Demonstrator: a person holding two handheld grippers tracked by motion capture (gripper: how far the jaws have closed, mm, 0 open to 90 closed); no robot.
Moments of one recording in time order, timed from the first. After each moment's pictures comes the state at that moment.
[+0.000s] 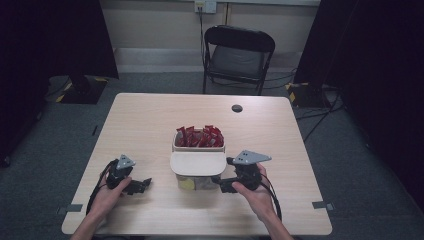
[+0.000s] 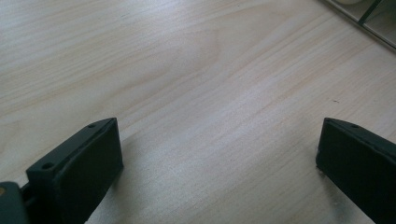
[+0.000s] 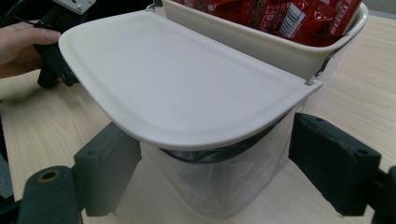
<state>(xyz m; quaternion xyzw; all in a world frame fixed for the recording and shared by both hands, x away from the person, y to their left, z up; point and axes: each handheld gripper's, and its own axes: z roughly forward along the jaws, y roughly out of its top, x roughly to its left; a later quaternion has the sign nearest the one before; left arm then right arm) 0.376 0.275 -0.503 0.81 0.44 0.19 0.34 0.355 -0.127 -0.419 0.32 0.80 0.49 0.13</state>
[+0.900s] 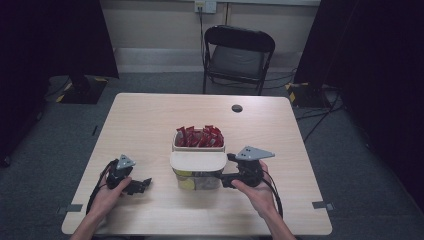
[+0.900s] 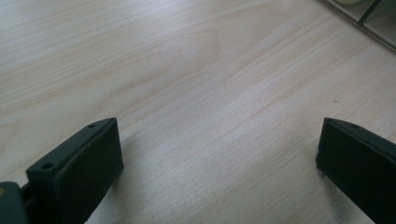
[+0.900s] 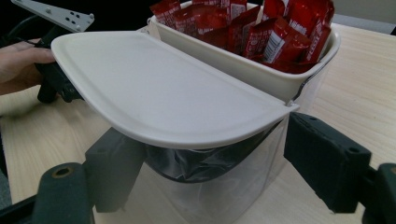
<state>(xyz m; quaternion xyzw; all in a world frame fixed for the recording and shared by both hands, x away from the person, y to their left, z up) 0.376 0.275 -0.503 0.81 0.44 0.19 0.34 0.360 -0.131 -0.408 0.33 0.79 0.50 0.14</state>
